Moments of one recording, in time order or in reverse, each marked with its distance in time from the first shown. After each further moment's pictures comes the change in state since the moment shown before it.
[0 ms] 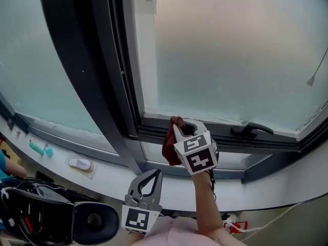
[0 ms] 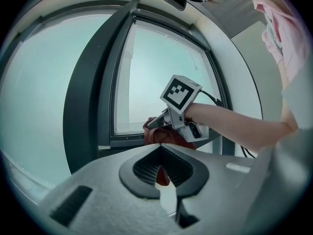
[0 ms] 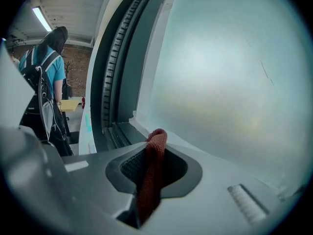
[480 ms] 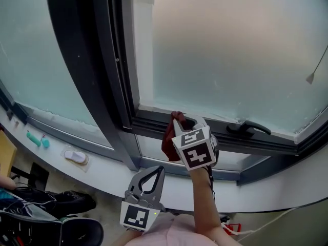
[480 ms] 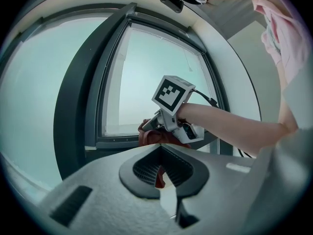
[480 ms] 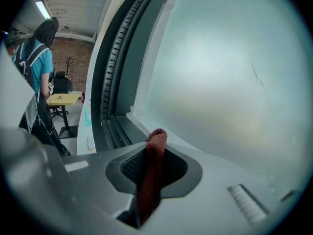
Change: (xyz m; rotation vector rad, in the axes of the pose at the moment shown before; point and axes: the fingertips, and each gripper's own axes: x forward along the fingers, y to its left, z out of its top) left arm 0.012 -0.030 0.006 0.044 -0.031 -0.034; right arm -0.009 -0.014 -0.009 -0.049 0.040 -0.022
